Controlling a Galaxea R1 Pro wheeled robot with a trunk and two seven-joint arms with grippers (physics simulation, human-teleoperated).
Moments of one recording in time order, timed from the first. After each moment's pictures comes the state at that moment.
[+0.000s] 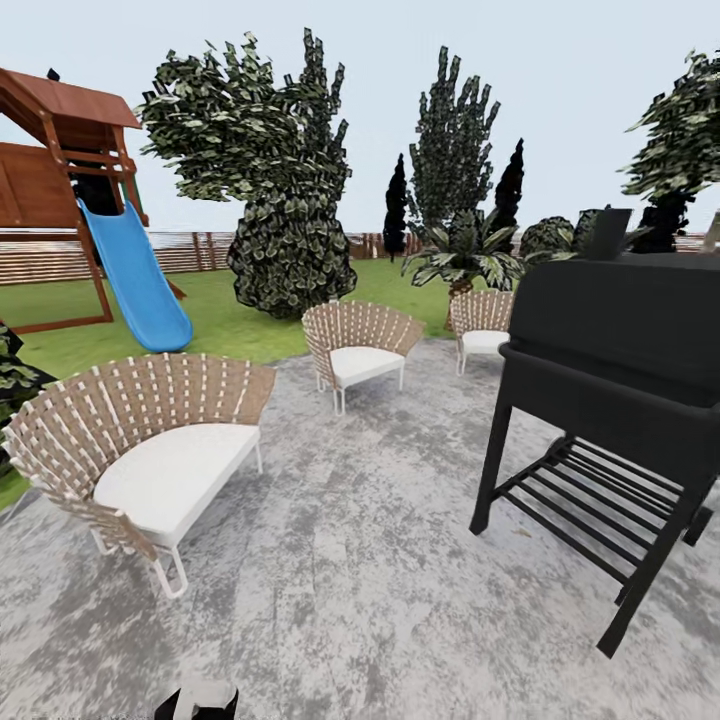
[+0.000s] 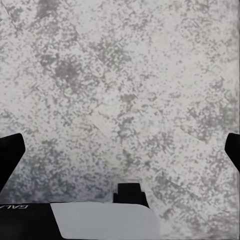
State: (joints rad) left arm -0.18 0.06 0.00 -0.53 0.00 -0.23 -0.01; right arm -0.01 -0.01 -0.03 -0.51 -0.01 0.00 0.01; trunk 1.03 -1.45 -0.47
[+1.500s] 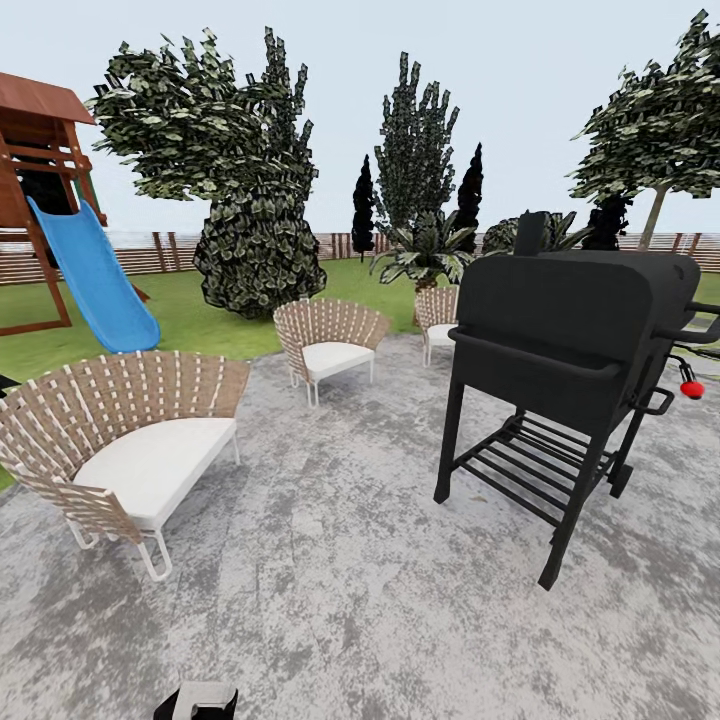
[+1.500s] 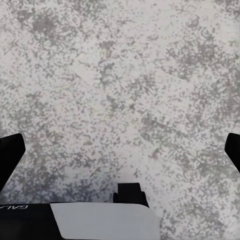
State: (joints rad) left arm -0.18 0.06 0.00 -0.53 0.00 -0.23 -0.01; right arm -0.01 -0.01 -0.04 -0.51 -0.01 0.00 0.01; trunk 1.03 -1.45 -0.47
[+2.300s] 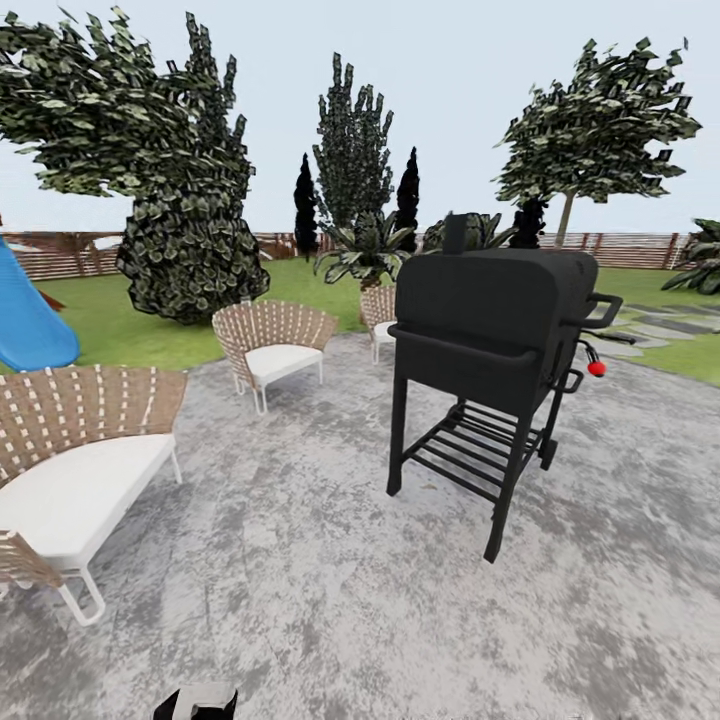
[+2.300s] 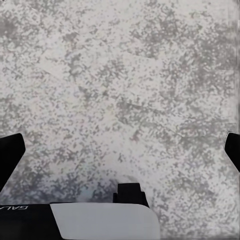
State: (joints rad) left arm -0.18 0.06 0.00 -0.53 0.00 -0.23 -0.01; right arm -0.01 -0.01 -0.04 -0.51 -0.01 0.00 0.01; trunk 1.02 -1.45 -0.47
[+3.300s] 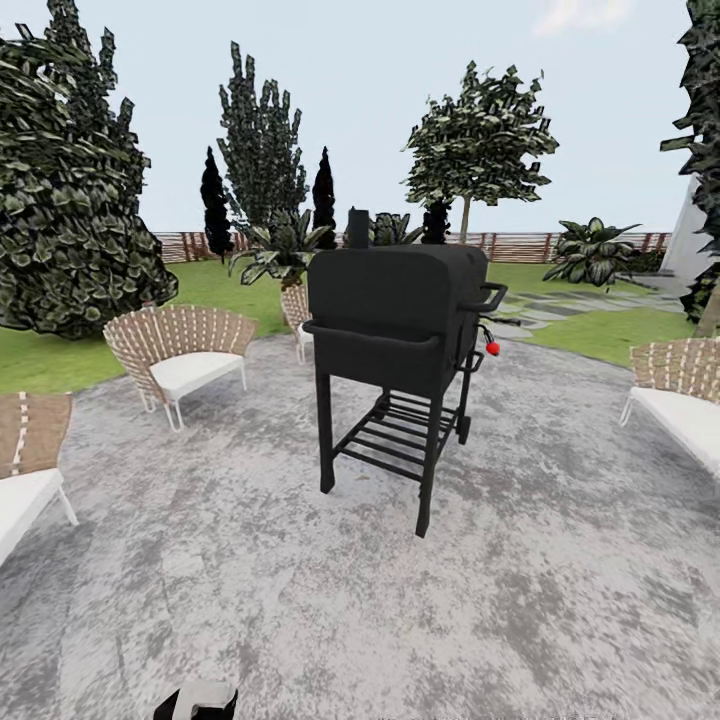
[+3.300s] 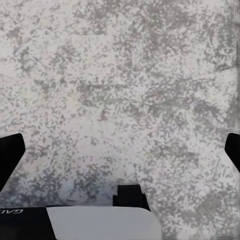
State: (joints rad) left arm -0.18 0.06 0.00 -0.53 0.00 -0.23 -0.01; right arm -0.01 -0.01 -0.04 -0.51 -0.01 0.00 0.01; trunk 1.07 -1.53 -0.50
